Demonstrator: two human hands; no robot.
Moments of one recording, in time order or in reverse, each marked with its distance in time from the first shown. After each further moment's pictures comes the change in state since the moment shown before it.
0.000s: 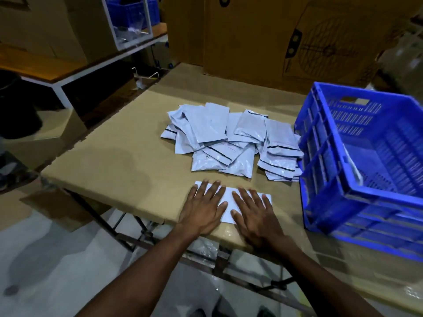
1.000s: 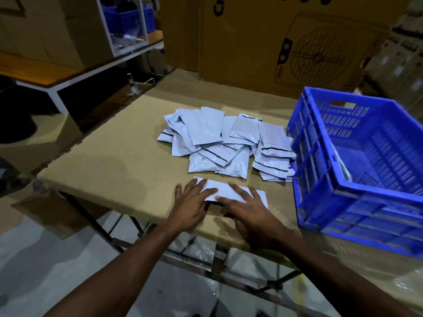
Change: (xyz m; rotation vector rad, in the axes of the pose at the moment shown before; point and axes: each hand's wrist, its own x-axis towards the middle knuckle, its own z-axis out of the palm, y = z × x) left_hand -0.001 -0.037 0.000 -0.240 0.080 0.042; right_hand -0.008 0.000 -0.049 0.111 0.184 -0.505
